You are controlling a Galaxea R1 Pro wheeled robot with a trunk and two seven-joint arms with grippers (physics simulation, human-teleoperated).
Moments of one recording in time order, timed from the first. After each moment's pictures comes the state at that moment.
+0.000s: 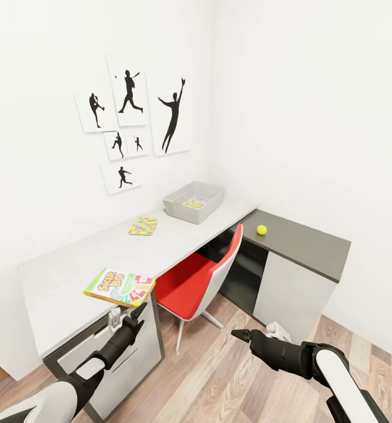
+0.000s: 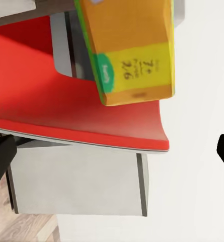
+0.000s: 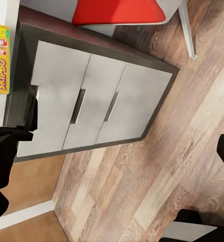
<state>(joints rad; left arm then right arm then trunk) -0.69 0.06 0.30 -0.08 0.80 0.18 -0.89 -0.18 -0.14 0.07 -1.55 -1.27 0.94 -0.36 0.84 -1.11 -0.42</state>
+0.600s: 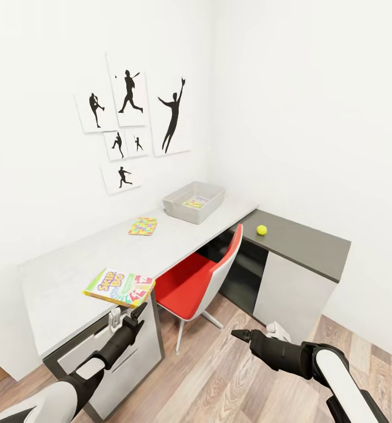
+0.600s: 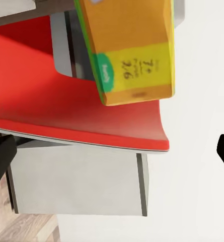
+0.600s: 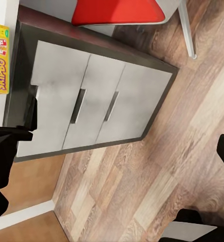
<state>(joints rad) -0.69 0.06 0.30 -0.08 0.80 0.18 -0.89 -0.18 -0.14 0.07 -1.55 -1.27 0.94 -0.36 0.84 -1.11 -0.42</state>
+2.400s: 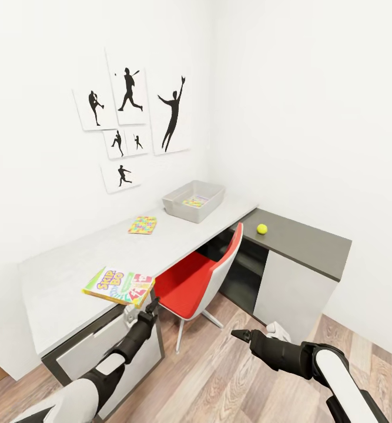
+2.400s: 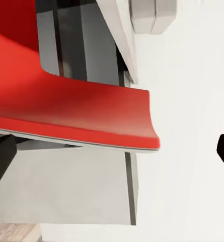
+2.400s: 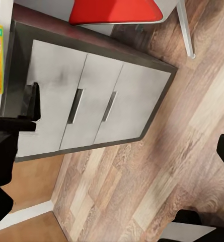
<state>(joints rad) -0.70 -0.05 0.35 -0.11 0.81 0.12 -0.84 -0.18 -0.14 0.07 -1.55 -1.27 0.94 -0.36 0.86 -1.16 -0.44</state>
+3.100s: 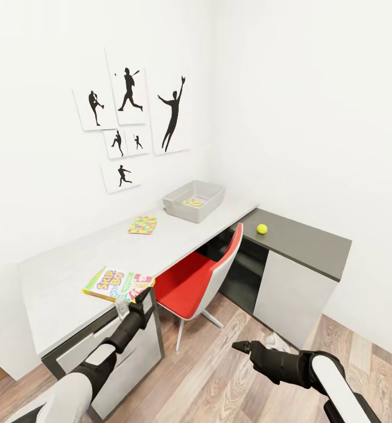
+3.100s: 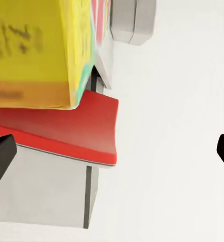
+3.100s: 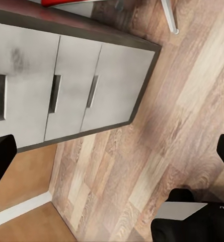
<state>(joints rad) -0.70 -0.02 0.46 -0.20 0.84 0.36 -0.84 -0.18 -0.14 0.08 -1.44 -1.27 0.94 -0.36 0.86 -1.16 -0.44</state>
